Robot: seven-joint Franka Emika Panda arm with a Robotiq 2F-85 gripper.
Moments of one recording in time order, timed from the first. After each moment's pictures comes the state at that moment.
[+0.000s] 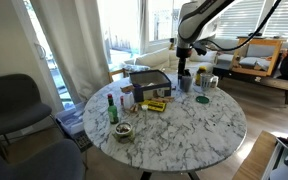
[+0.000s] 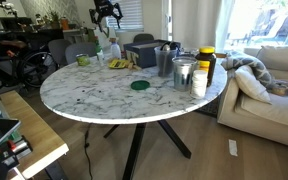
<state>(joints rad) -0.02 -0.02 -0.08 -2.25 -0.12 2.36 -0.65</state>
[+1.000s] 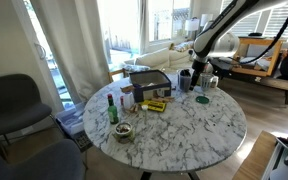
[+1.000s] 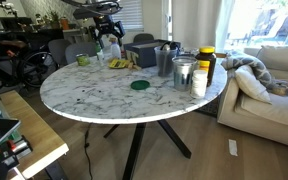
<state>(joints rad) -0.10 -0.04 -0.15 -2.50 0.15 2.65 -0.90</state>
